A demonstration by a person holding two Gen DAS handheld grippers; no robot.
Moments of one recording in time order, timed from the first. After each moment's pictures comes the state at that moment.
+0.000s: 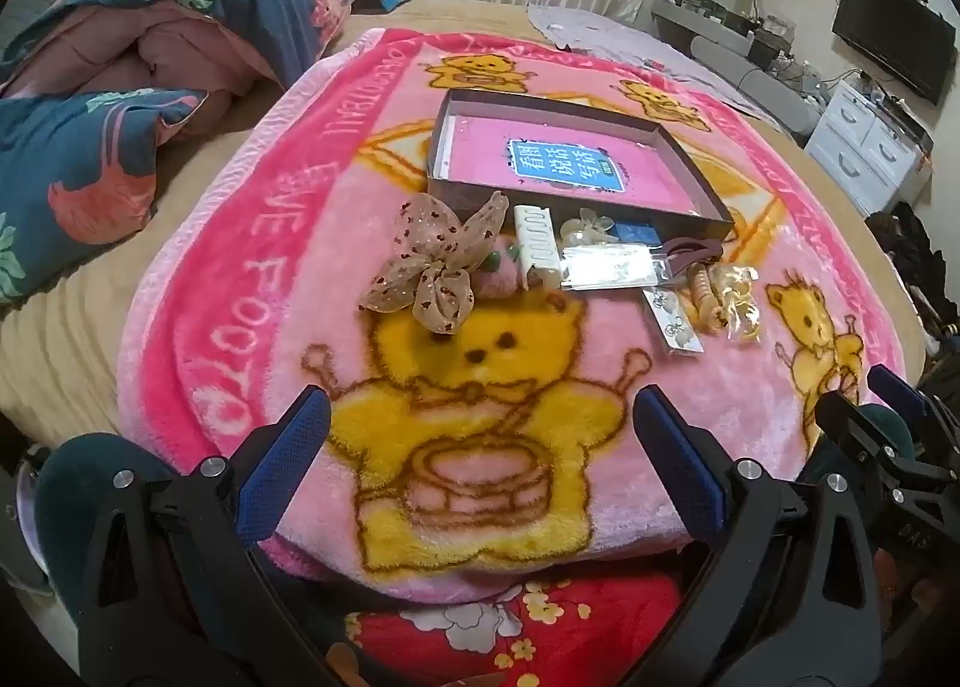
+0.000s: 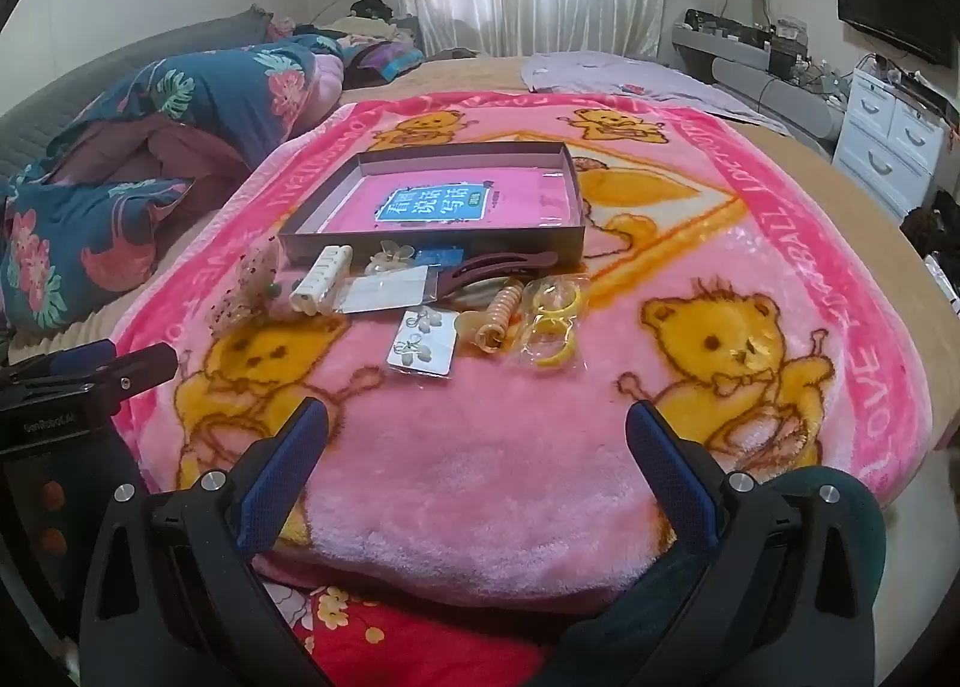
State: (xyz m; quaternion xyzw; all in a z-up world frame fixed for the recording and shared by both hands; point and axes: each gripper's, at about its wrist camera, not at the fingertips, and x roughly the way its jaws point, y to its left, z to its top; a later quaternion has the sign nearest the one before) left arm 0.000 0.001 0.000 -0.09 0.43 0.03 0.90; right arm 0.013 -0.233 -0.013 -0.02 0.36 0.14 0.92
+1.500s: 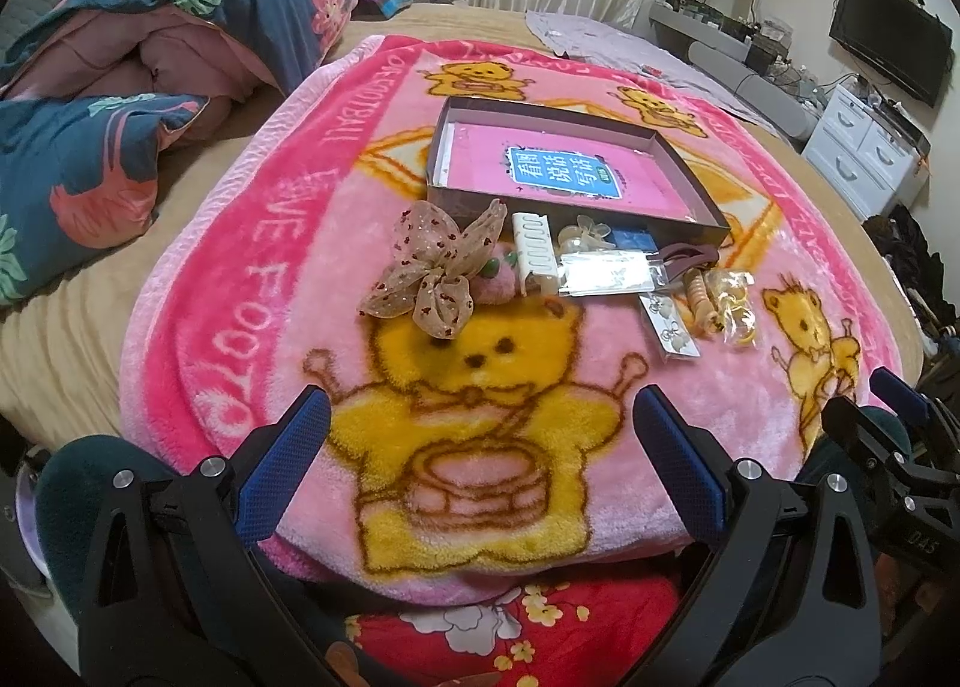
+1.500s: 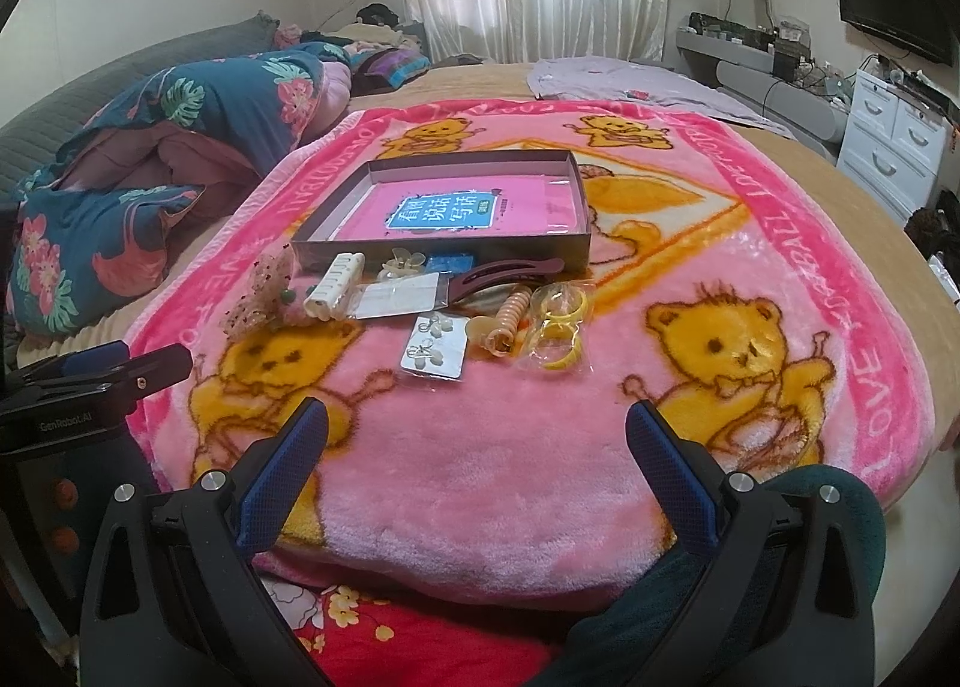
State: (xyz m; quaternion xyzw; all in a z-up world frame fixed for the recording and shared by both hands) left arm -0.002 0.003 0.006 -0.08 0.42 0.03 0.90; right arm 0.004 -0.232 -0.004 -0.01 0.36 0.15 0.92
